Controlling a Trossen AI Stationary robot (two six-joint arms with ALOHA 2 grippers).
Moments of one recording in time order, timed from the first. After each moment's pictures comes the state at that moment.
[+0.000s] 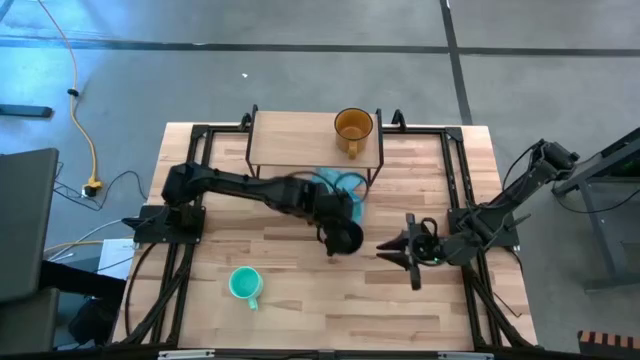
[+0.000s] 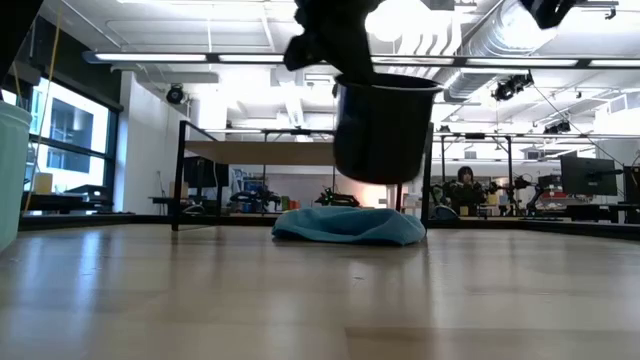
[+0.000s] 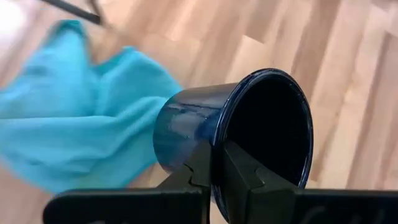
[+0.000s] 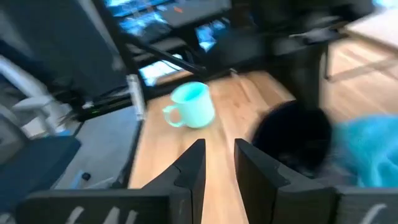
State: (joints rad) left arm 0.01 1.95 1.82 -0.91 -0.16 -0.48; right arm 0.70 1.06 0.67 0.10 0.65 0.49
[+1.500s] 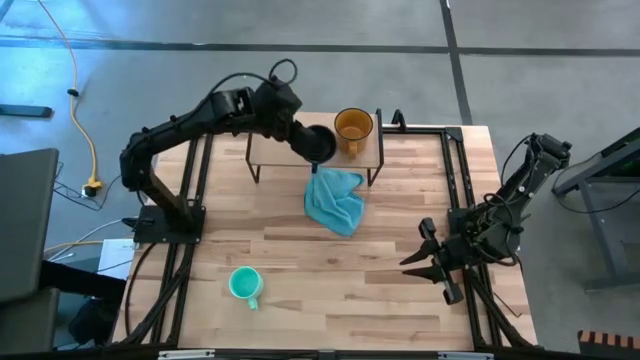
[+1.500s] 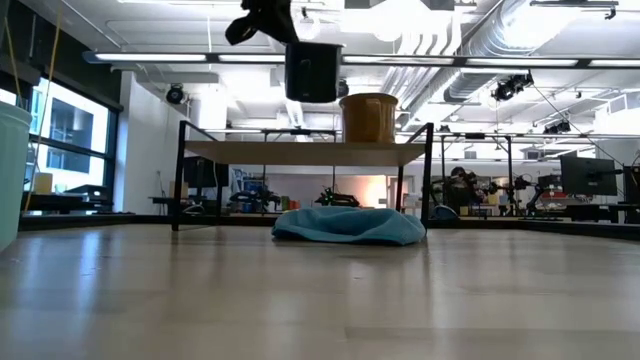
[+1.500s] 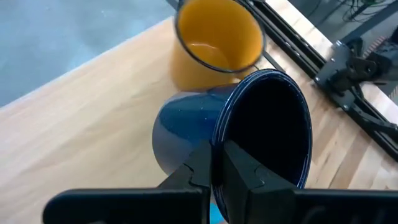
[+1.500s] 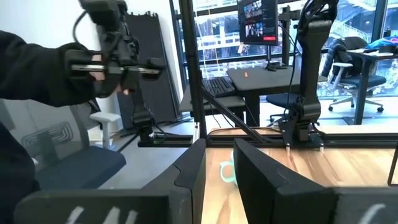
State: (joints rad) left arm 0.48 1.61 1.82 -1.02 -0.08 -0.47; right arm 0.88 0.95 0.67 0.36 0.63 0.08
